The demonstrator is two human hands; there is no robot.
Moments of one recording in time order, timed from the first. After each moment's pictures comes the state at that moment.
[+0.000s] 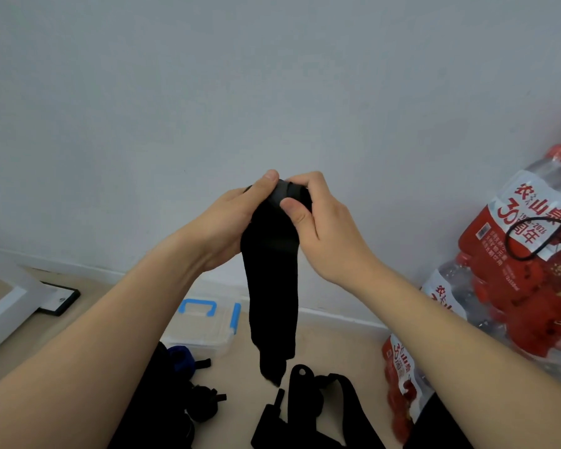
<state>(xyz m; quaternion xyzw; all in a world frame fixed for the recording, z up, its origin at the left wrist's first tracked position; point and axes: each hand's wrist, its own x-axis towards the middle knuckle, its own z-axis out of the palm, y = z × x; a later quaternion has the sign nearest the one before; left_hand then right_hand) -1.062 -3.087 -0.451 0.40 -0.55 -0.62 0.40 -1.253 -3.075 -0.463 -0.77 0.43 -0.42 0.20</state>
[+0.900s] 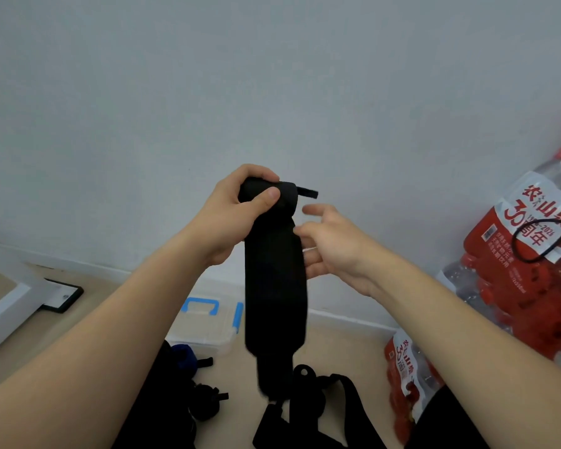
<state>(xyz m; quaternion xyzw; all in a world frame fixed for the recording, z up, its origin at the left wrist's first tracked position) -1.058 -3.094 -0.459 0.46 -0.56 -0.46 0.51 -1.251 -3.076 -0.459 -0.53 0.52 -0.32 0.59</state>
